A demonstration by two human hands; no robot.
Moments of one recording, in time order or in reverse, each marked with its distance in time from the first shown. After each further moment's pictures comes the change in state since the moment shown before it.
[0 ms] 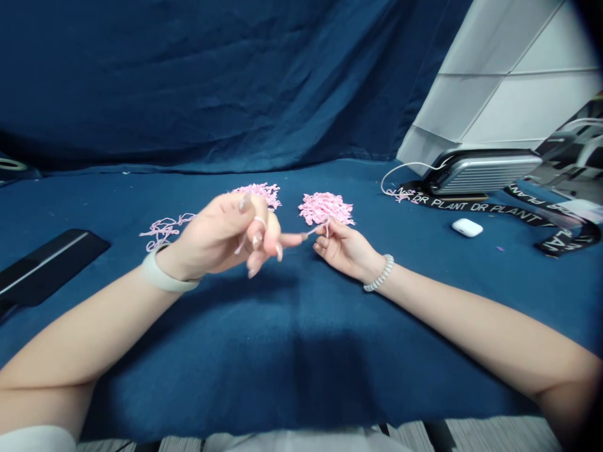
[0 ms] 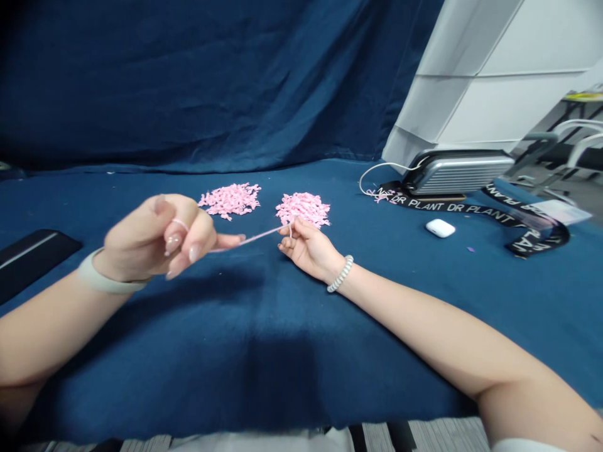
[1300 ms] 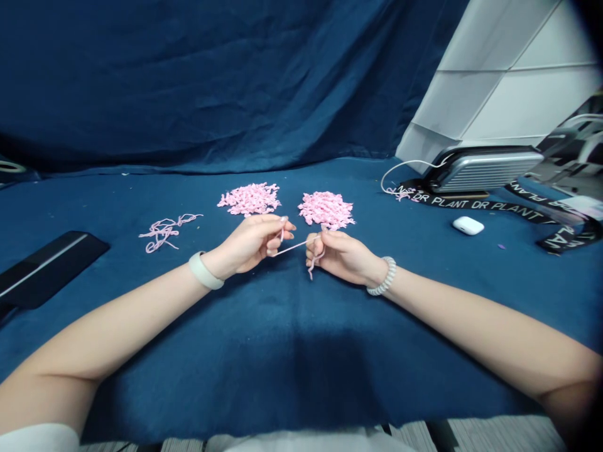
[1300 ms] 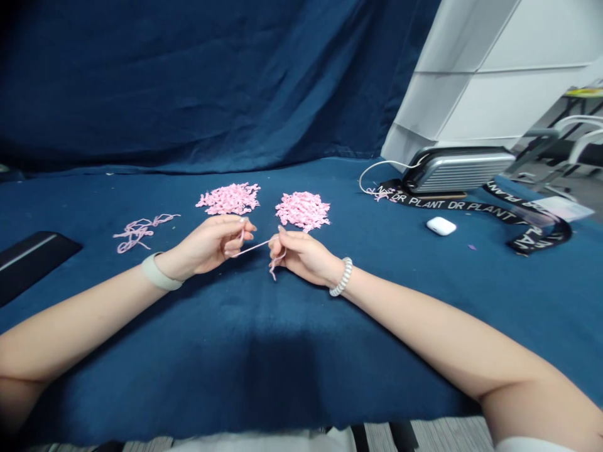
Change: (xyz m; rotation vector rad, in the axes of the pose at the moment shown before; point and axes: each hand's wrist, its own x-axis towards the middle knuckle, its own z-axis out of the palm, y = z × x) left_hand 0.032 -0.060 0.005 -0.341 0.127 -0.320; right_hand -0.011 0.007 0.003 -0.259 -0.378 -0.024
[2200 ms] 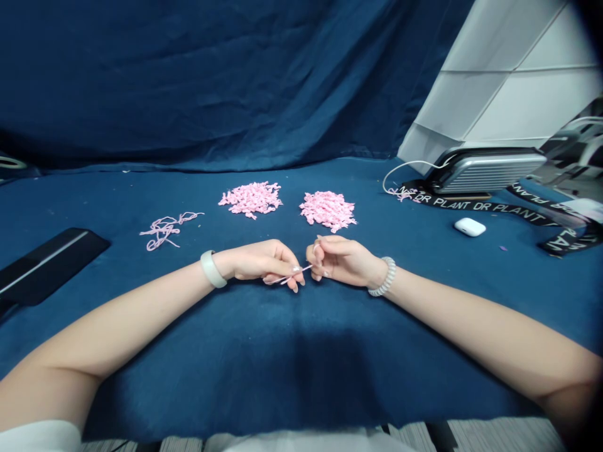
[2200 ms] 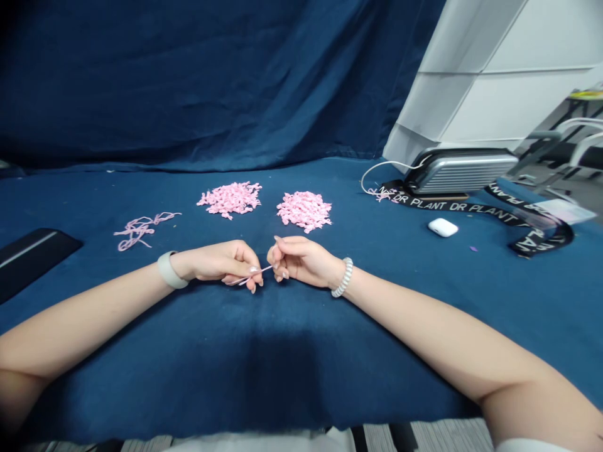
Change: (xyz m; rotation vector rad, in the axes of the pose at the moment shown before) left_hand 0.005 -0.019 -0.018 0.404 -0.591 -0.241; right_hand -0.004 0.000 -0.003 0.063 -0.092 0.166
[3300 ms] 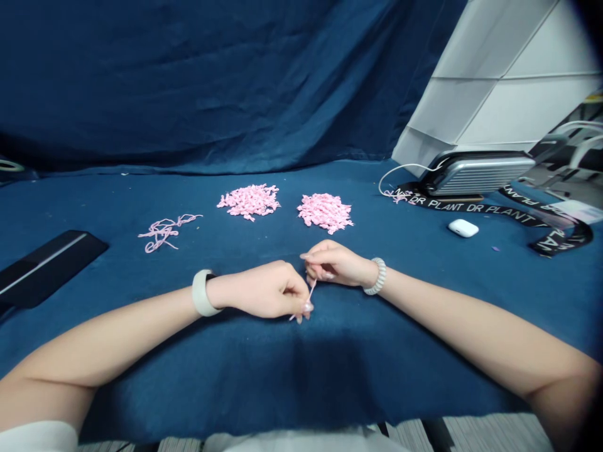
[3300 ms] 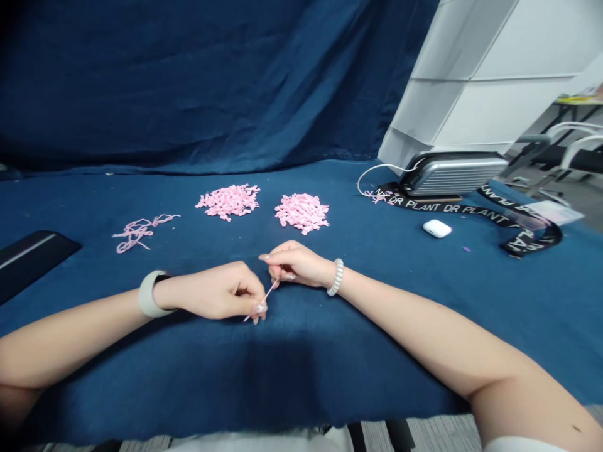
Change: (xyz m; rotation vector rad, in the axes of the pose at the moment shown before) left_hand -0.012 0.023 0.047 0.587 0.010 0.160; right_hand 0.006 -0.002 0.005 -0.334 0.038 0.082
